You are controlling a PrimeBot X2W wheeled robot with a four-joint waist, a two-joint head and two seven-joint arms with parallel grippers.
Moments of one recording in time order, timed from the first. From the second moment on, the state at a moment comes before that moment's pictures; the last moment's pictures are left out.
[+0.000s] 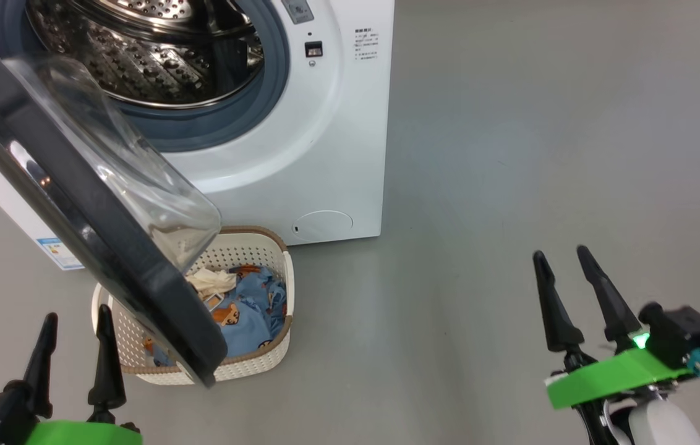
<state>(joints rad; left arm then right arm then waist) -0.01 0.07 0.10 0.05 -0.26 -0.13 -0.26 -0.16 -0.09 0.04 0.15 0.34 0.12 -0.25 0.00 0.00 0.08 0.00</state>
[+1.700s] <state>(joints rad) 0.02 0.06 0.08 0.07 -0.22 -0.13 -0.26 -0.08 -0.05 -0.06 0.17 0.11 0.12 -0.25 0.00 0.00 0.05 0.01</state>
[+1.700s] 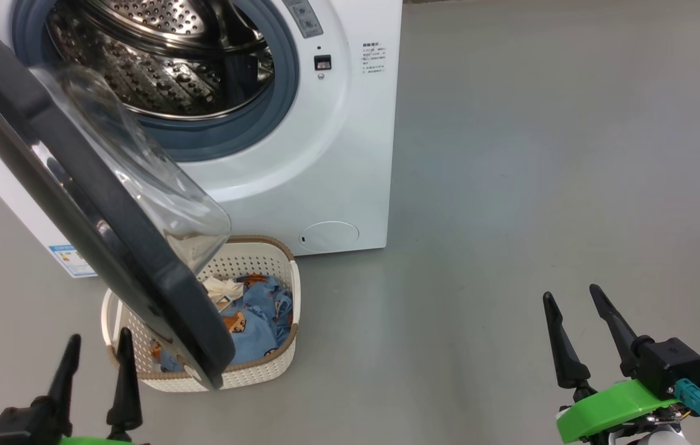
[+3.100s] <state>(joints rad) -0.11 0.11 -0.30 -0.38 -0.28 -0.13 -0.26 -0.06 -0.05 -0.02 0.17 0.13 0.12 -0.25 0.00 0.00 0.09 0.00</state>
